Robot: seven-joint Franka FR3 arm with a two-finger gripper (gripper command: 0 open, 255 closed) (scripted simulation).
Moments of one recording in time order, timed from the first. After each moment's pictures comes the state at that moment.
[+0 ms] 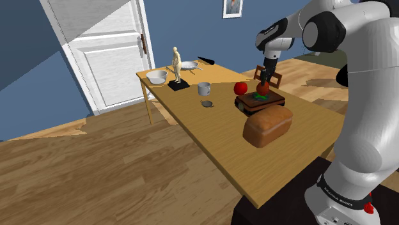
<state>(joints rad) -0.41 0.47 -0.41 -1.61 0.23 1.99 -0.80</state>
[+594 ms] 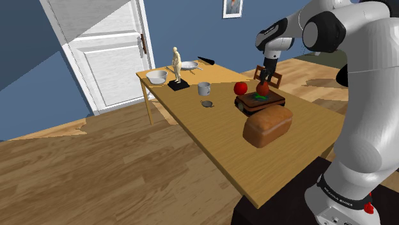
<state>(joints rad) -0.41 0.47 -0.41 -1.61 0.23 2.00 -0.80</state>
